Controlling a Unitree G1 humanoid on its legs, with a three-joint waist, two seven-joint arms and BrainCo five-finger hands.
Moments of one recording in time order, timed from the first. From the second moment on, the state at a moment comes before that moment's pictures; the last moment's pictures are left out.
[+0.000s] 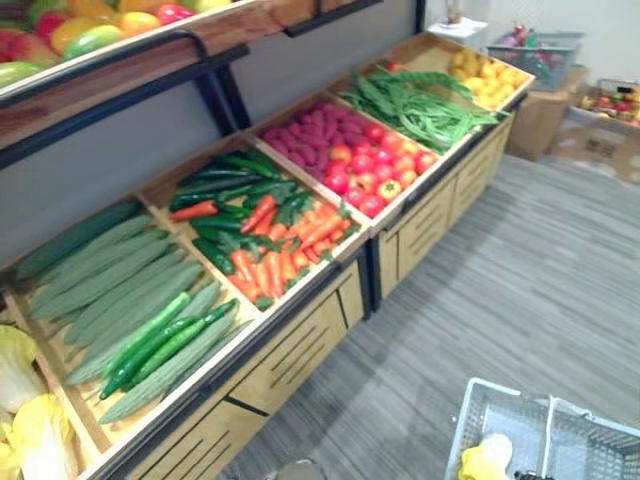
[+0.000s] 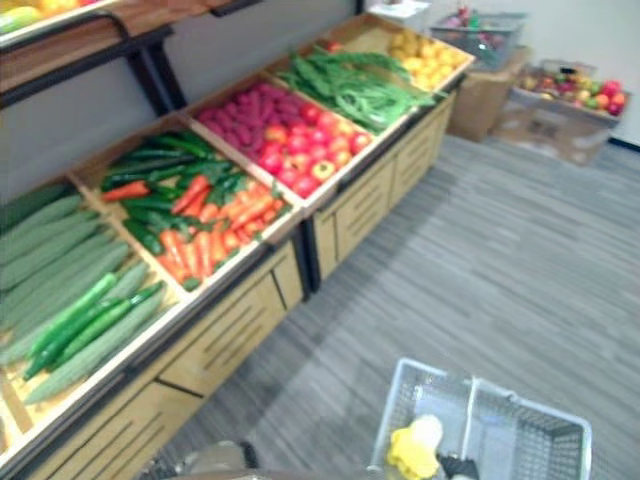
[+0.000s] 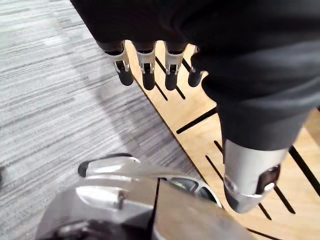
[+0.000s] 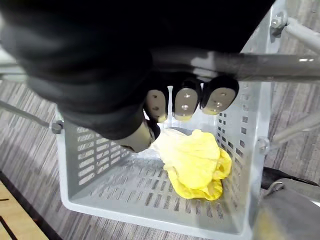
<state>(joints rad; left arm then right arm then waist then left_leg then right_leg) 0.17 0.05 0.34 1.09 0.04 -0.12 0.17 0.06 -0.16 -0.52 1.19 -0.12 -0.13 -0.09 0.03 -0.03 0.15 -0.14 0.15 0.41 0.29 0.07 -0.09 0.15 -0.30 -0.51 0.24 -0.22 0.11</state>
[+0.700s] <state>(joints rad) 0.15 0.11 0.21 1.11 0.09 -0.11 0.13 0.03 -0.09 -0.50 1.11 -0.10 -0.15 -0.08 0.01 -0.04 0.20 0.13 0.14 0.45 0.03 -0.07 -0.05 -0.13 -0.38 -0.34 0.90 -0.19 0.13</state>
